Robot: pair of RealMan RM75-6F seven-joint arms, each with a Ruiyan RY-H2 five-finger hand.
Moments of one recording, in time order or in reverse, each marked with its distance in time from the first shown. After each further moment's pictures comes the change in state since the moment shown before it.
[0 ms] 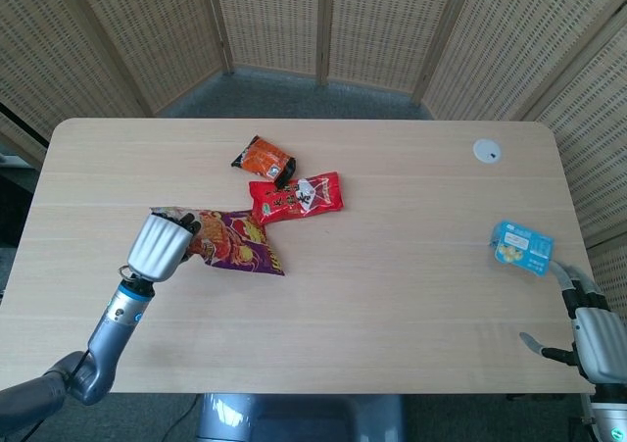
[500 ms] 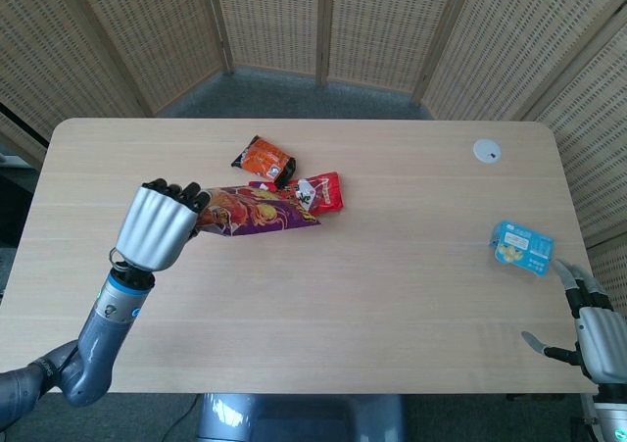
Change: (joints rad) left arm -0.071 0.262 -0.188 -0.536 -0.010 -0.023 0.336; right arm 0.000 0.008 0.002 -0.003 0.001 0.003 0.017
